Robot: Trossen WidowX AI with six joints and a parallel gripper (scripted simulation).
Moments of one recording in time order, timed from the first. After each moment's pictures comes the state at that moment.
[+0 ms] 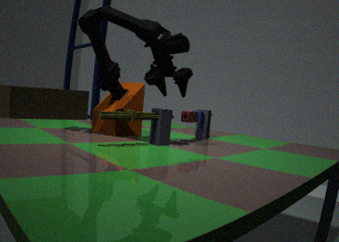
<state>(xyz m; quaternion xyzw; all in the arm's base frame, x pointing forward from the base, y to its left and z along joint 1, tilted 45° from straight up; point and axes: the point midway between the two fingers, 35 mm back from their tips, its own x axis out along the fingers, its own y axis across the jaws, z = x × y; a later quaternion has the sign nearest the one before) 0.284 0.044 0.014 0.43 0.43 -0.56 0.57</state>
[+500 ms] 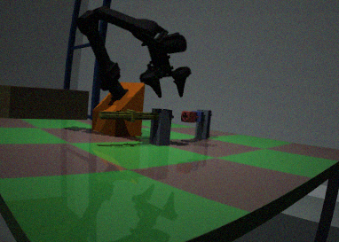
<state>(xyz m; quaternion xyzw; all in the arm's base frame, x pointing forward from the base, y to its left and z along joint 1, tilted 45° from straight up) 0.287 0.027 0.027 0.38 0.45 -0.53 0.61</state>
